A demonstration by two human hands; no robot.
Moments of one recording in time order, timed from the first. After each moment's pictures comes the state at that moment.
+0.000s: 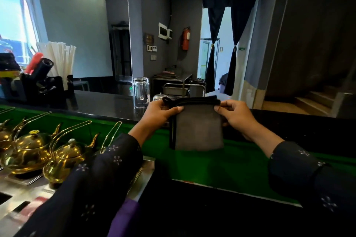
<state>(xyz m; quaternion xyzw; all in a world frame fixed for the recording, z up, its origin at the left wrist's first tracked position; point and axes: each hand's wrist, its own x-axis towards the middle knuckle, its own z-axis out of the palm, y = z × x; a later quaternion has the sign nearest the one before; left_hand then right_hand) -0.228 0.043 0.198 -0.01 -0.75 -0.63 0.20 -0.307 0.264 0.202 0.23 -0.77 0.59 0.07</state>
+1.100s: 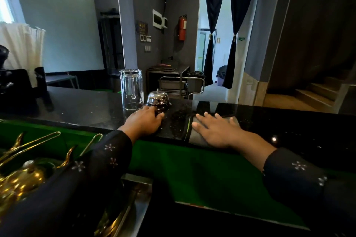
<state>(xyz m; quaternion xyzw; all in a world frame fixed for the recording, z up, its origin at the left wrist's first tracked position) -0.369 -0.055 0.151 0.11 -0.97 -0.16 0.11 -0.397 0.172 0.157 0.24 -0.97 0.06 -0.04</state>
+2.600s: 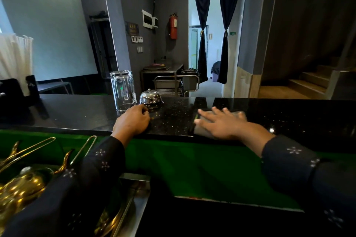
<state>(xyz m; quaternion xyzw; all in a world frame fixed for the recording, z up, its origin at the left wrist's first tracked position) -0.348 -0.044 0.153 0.16 -0.95 -0.20 0.19 -0.398 0.208 0.157 0.18 -0.98 0.02 -0.03</state>
